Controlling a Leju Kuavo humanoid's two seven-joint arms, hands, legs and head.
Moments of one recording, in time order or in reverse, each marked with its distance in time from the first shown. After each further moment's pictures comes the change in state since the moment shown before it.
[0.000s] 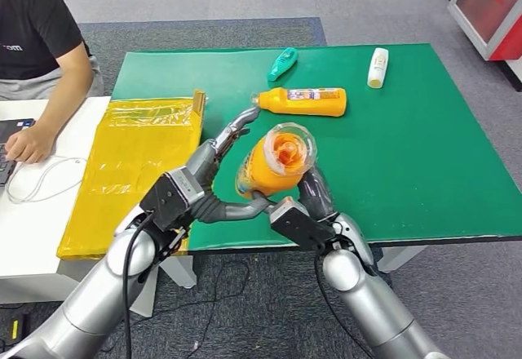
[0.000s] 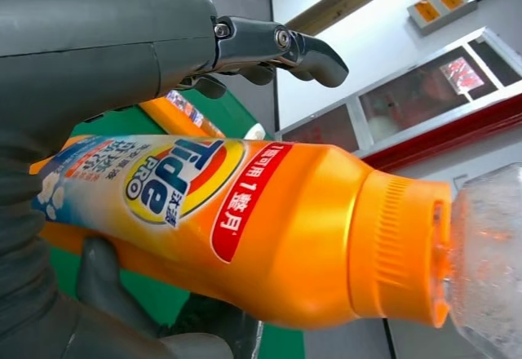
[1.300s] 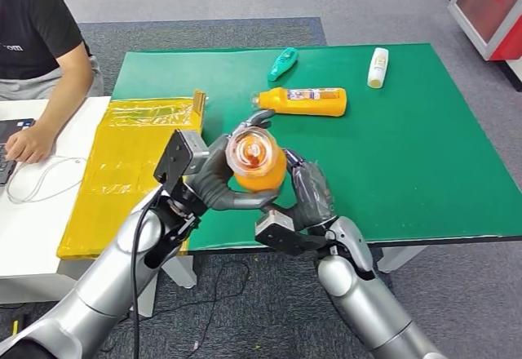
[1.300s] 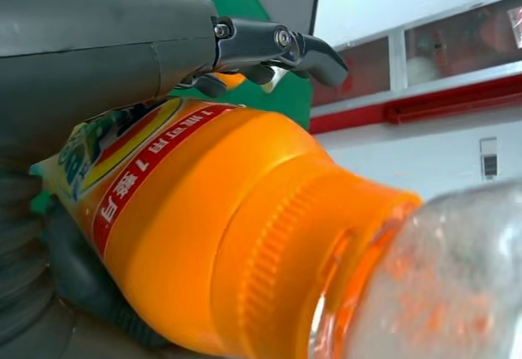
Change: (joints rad) left arm -0.077 -0.039 -0.018 0.141 0.295 -0.099 0.109; right arm 0.004 -0.002 0.020 0.024 0.210 -0.117 0.012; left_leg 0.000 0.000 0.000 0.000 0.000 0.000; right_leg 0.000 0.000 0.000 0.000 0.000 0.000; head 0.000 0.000
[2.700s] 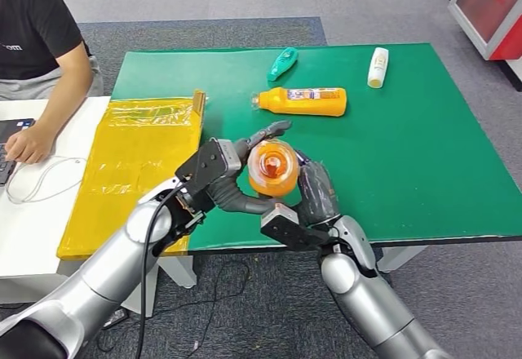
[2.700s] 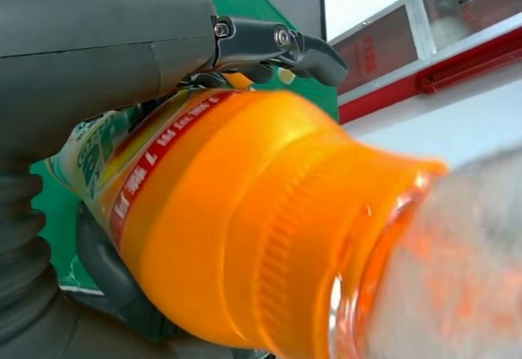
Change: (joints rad) left arm -0.087 0.015 -0.082 0.093 -0.108 -0.068 -0.017; right arm -0.013 -0.011 0.002 0.036 -0.033 0.014 0.022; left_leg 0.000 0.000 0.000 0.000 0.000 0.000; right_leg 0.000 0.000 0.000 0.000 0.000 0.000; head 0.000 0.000
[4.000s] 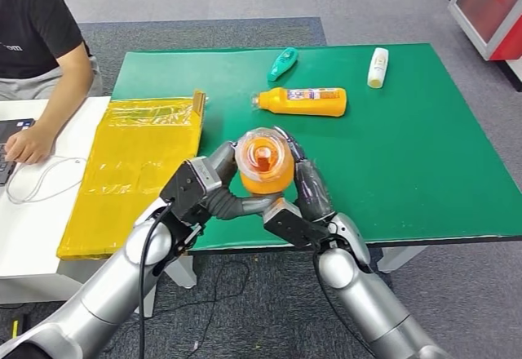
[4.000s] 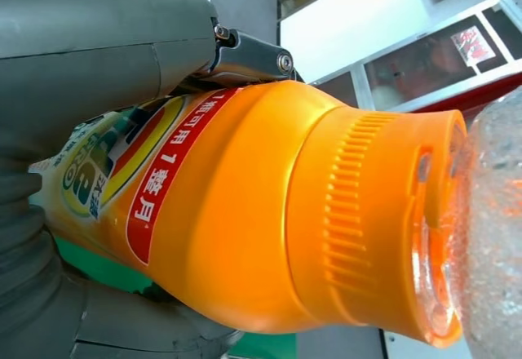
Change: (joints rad) left arm 0.102 -0.009 0.041 -0.114 -0.077 0.154 -0.126; right arm -0.015 0.018 -0.010 0.023 -0.132 0.048 -0.031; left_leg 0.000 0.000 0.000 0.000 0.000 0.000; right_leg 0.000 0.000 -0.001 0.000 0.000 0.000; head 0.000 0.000
